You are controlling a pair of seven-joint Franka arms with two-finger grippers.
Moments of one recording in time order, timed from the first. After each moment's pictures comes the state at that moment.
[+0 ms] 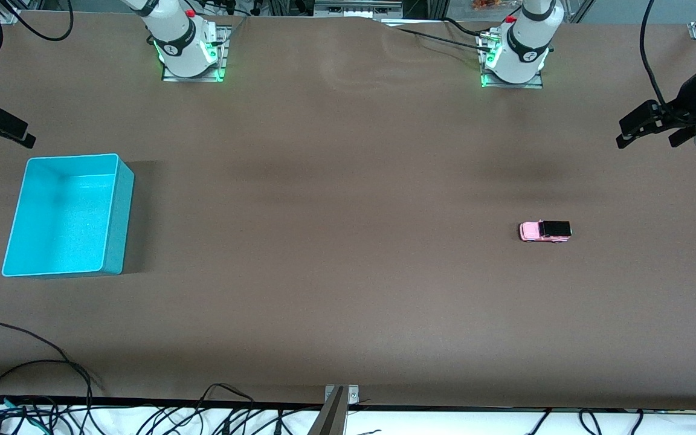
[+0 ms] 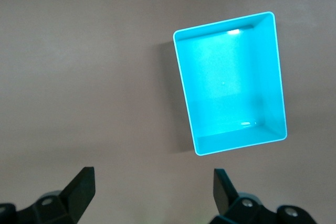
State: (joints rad) left arm -0.06 -0.07 0.05 -1.67 -0.02 1.60 -0.07; right arm 0.14 0.03 -0.21 -1.50 0.01 1.51 0.06
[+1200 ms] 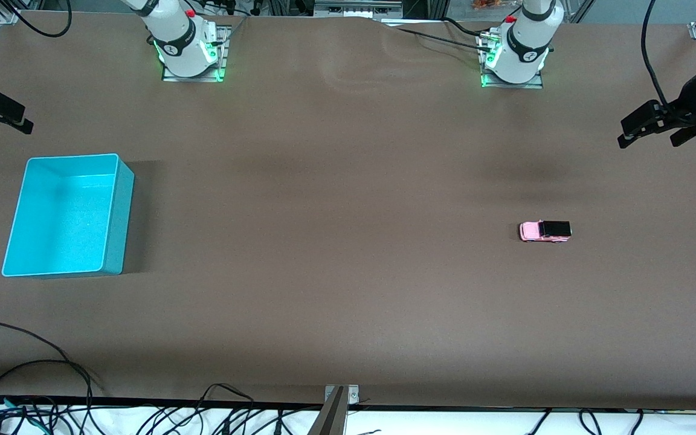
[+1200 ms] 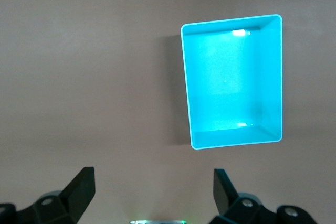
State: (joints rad) left arm -0.06 -0.07 0.06 -1.67 -0.02 1.60 -0.07; right arm 0.14 0.01 -0.21 -1.50 0.01 1.46 -0.04
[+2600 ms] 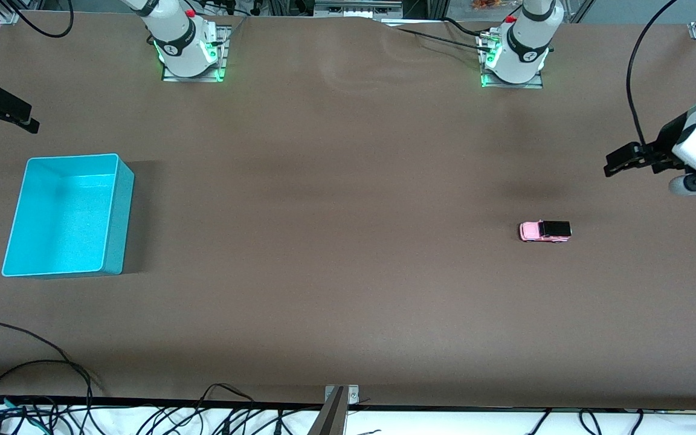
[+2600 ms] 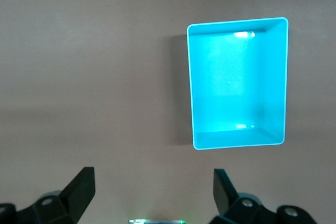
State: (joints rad) left arm -0.03 0.03 0.06 -1.74 -0.02 1.70 -0.07; right arm 0.14 0.01 -0.20 -1.50 0.01 1.46 -0.04
